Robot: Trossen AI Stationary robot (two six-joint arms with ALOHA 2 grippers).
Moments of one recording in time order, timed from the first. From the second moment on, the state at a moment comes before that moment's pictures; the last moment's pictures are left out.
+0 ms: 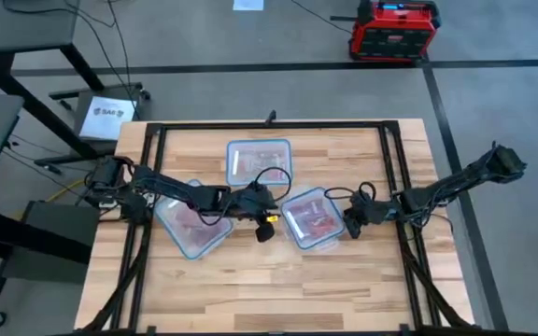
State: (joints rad) left arm -0.08 1.70 0.97 0.23 -0.23 -0.30; right arm 0.28 0.84 0.08 0.06 0.34 0.86
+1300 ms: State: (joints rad) left arm -0.05 1.82 1.17 0.01 -0.31 -0.22; right arm 0.34 0.84 0.32 -0.50 0.36 0.84
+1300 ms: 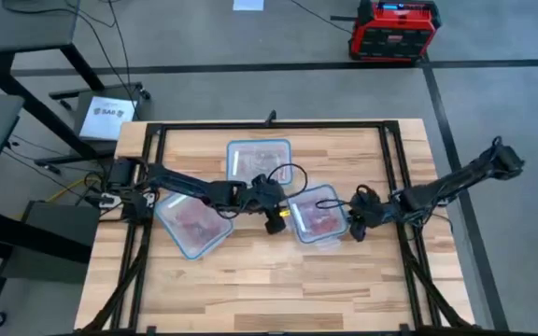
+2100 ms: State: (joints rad) left arm 0.03 1.82 1.20 -0.05 -0.32 -0.17; right arm 0.38 0.84 0.21 -0.25 0.40 0.90
